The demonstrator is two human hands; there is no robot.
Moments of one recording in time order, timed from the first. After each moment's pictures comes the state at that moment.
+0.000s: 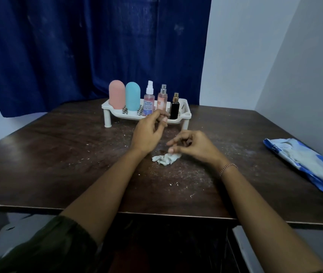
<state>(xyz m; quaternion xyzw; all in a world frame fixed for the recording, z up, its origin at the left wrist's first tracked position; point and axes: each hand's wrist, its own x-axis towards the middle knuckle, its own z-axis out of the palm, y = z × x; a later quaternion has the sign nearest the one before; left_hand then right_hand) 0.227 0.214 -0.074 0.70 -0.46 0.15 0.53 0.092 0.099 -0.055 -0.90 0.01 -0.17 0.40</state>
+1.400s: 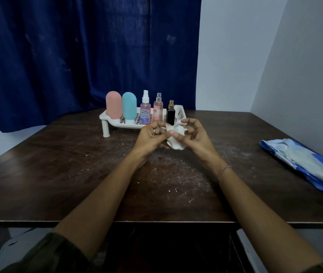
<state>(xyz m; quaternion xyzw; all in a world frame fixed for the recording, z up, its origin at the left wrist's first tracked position) 0.204 0.216 -0.056 0.57 -0.39 -0.17 0.71 0.100 0.098 -0.054 -0.70 0.03 -0.29 0.66</state>
